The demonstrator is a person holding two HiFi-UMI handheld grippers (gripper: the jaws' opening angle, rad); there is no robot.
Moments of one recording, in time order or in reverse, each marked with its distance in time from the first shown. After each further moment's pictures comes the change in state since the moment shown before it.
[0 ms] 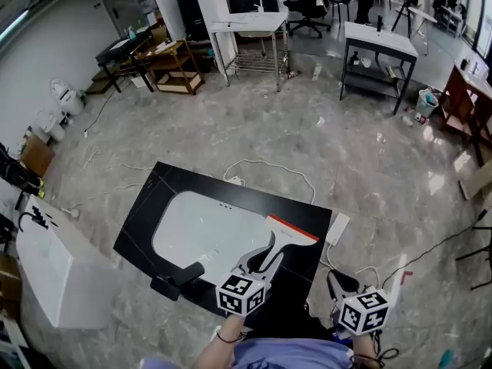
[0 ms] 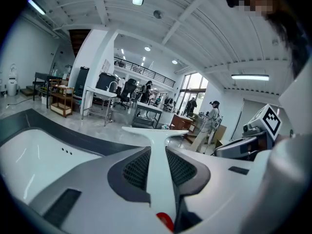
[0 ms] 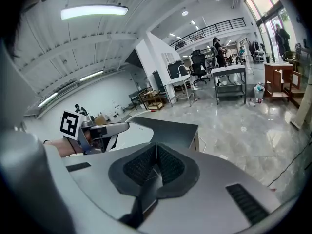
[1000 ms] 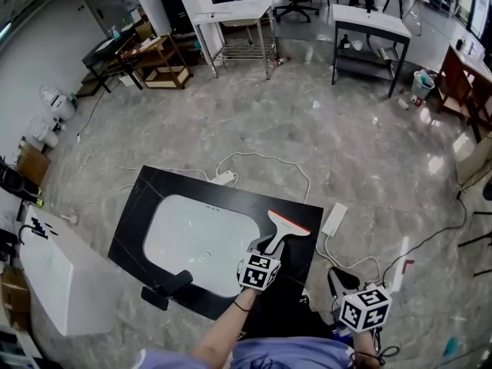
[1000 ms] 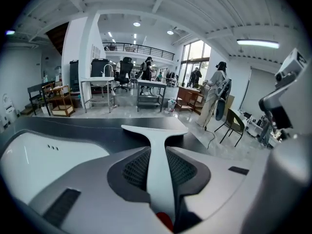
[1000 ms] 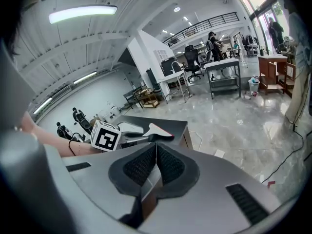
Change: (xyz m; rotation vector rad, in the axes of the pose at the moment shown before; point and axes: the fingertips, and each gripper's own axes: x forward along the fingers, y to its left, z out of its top) left arm 0.118 0.051 -0.087 0.149 0.299 0.100; right arm 0.012 -0.046 -0.002 0.069 0.029 -0.025
